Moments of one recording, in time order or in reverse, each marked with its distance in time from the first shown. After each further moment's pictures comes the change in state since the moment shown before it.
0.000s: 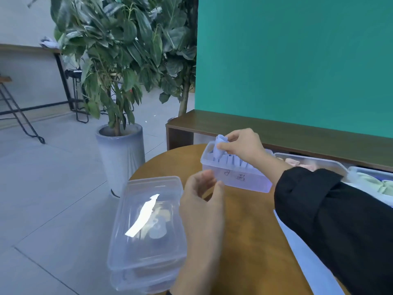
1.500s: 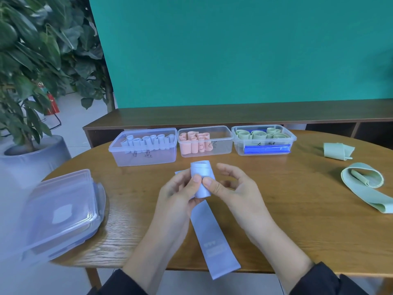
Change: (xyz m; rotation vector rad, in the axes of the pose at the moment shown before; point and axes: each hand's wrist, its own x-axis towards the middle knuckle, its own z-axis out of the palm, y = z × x) left_hand -0.136 -0.015 0.070 -0.197 -0.688 -0.272; right_hand -0.309 0.096 -0.115 0.557 0.310 0.193
